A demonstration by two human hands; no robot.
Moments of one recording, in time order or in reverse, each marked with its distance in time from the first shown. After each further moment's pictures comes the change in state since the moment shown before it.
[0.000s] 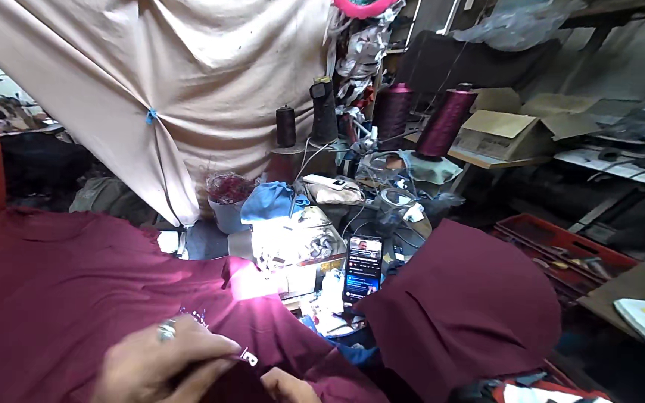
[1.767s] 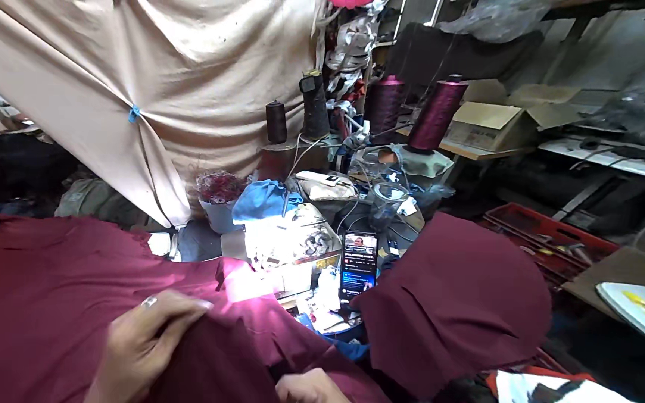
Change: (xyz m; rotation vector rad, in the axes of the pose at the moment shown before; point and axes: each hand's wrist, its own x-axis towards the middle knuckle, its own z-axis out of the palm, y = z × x) left_hand -0.006 -0.077 0.013 0.110 0.185 0.019; right_hand 0.007 -0.011 -0.034 -0.207 -0.089 0.003
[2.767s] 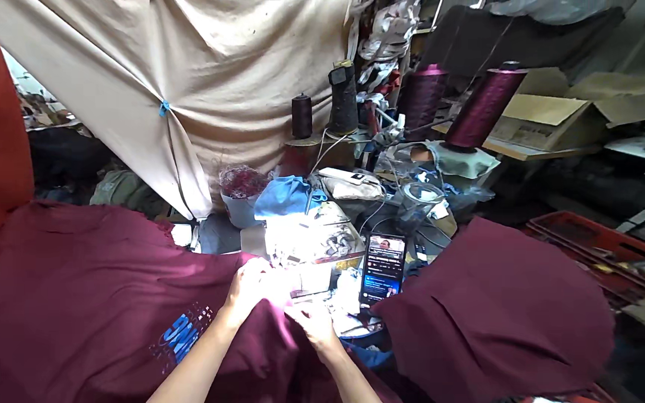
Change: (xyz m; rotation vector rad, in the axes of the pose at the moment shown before) left_hand -0.002 -0.097 0.144 0.216 -0.241 -0.494; right_hand 0.049 0.148 -0.019 -0.057 0.446 0.537
